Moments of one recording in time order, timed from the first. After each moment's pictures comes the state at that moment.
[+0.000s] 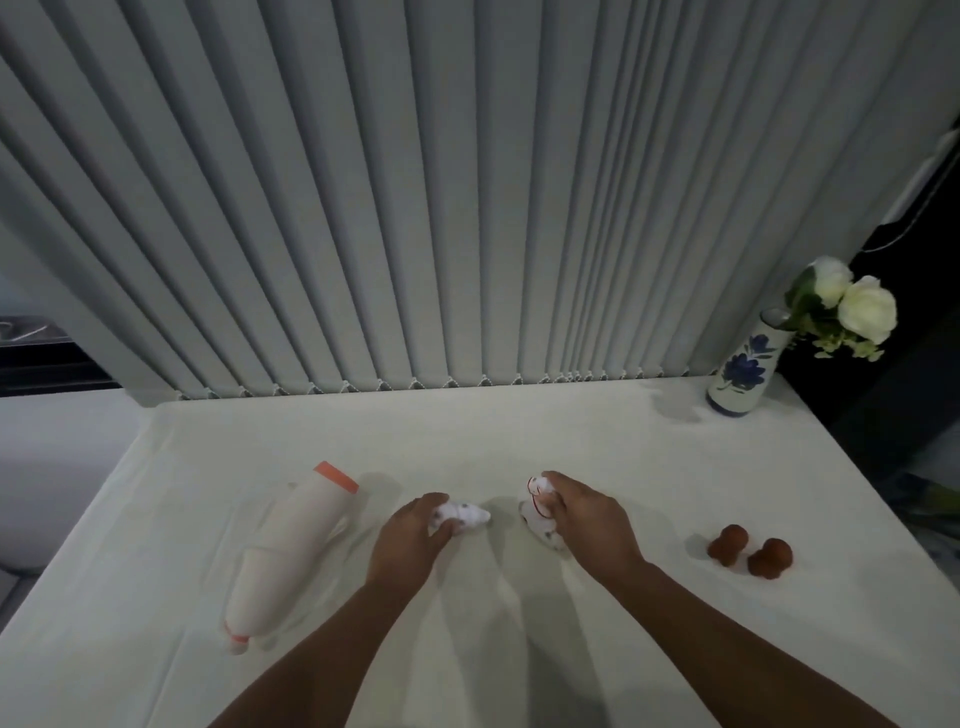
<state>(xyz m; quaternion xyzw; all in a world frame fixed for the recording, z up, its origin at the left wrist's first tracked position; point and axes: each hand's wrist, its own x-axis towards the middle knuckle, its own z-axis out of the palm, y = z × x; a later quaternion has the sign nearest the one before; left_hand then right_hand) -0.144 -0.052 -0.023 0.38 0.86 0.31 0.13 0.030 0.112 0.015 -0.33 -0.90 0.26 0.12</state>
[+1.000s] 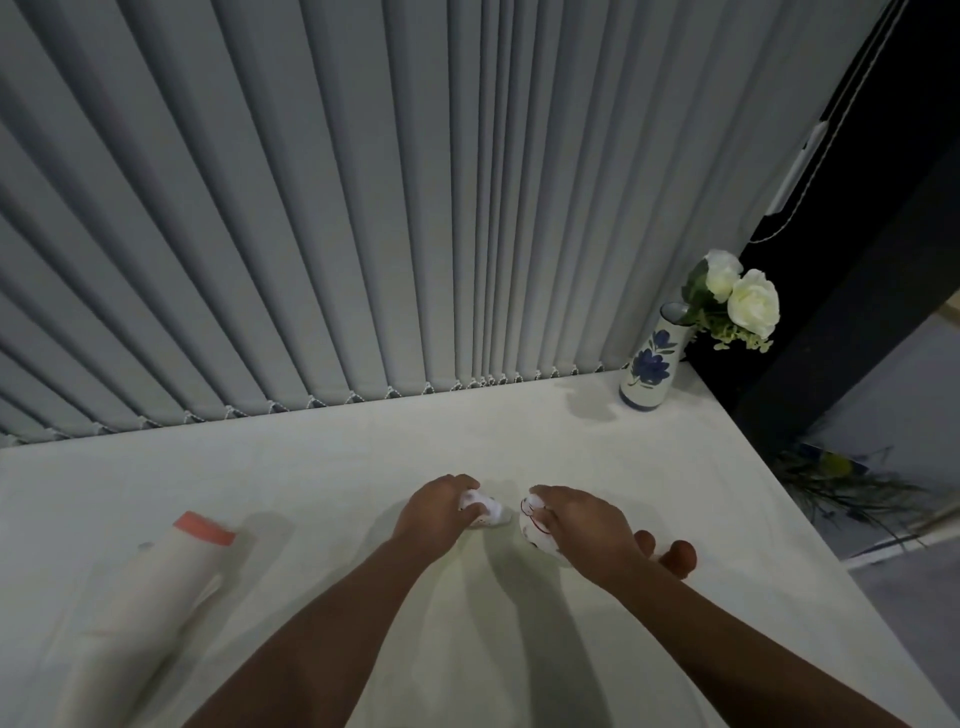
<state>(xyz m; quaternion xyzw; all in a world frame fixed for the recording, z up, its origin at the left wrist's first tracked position) -0.094 0.106 -0.026 0.47 0.81 0.24 0.25 0.097 0.196 0.018 -0.35 -0.91 0.22 0.00</state>
